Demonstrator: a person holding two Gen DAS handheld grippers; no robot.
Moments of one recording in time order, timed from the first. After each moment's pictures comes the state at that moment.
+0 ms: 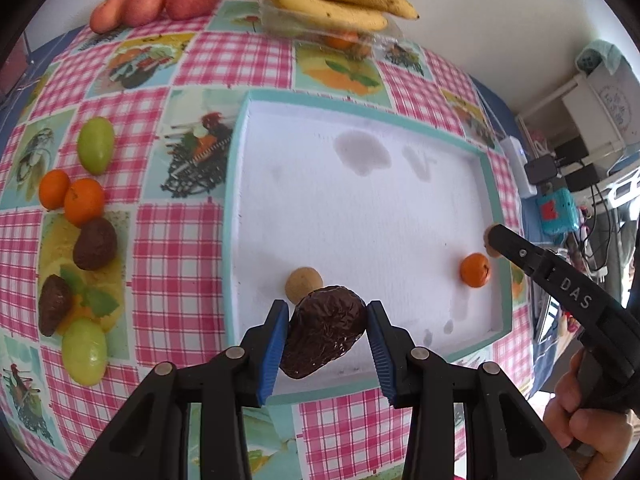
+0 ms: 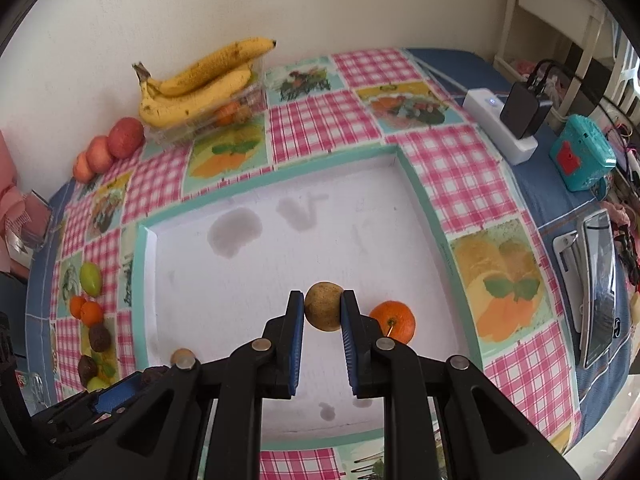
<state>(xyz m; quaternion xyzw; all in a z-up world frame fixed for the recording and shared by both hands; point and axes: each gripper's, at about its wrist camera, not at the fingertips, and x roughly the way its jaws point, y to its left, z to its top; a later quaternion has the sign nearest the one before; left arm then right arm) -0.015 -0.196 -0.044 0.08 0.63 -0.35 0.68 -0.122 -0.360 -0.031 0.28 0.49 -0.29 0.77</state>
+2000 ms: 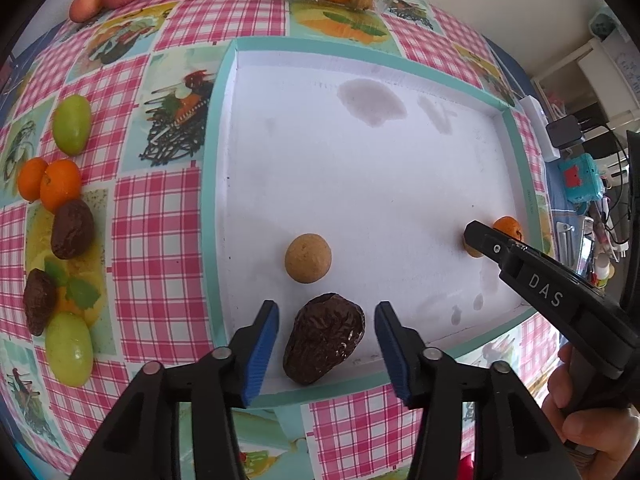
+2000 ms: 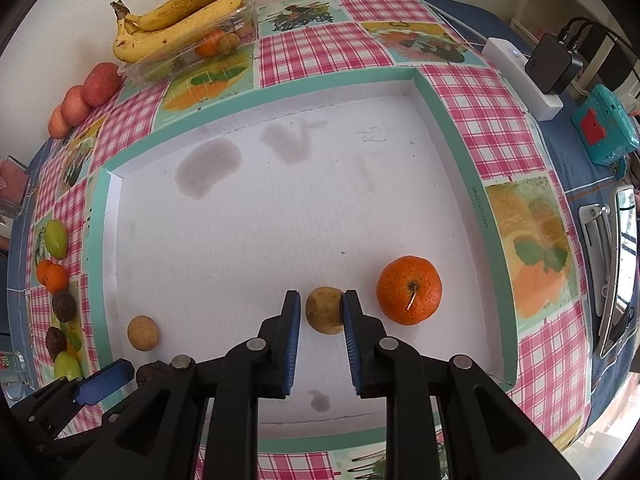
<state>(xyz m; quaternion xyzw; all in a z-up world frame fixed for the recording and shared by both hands) -0.026 -0.218 -0.077 0.13 0.66 -0.34 0.66 -0.109 -0.356 -0.080 0.28 0.55 -0.28 0.73</state>
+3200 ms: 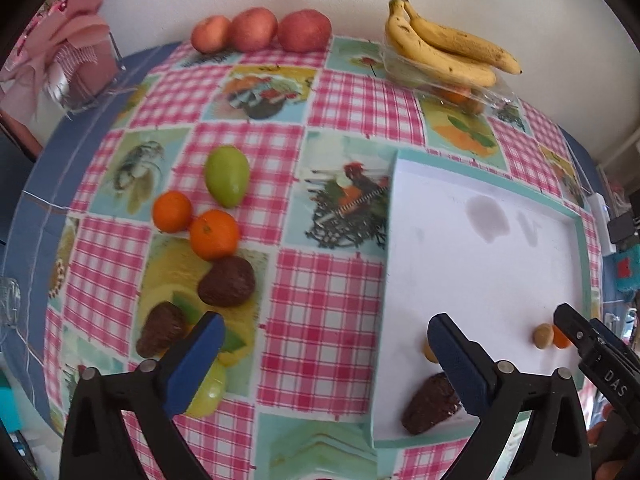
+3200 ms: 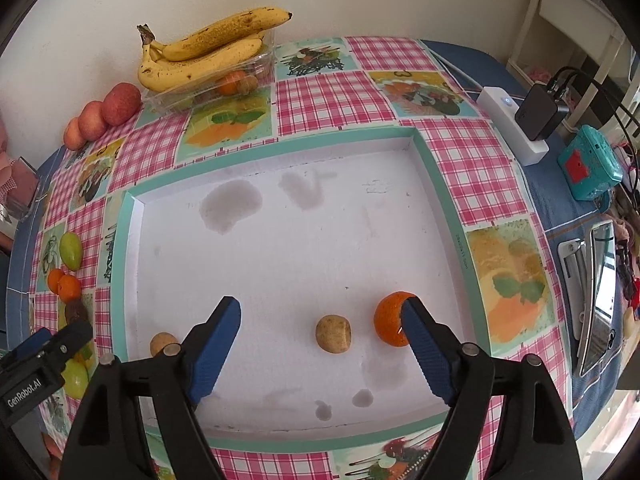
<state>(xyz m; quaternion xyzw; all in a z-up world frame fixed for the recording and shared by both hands) 0.031 -0.153 -0.040 0.11 0.58 -0.22 0.78 -0.108 -0.353 -0.044 0.24 0.52 -0.29 0.77</state>
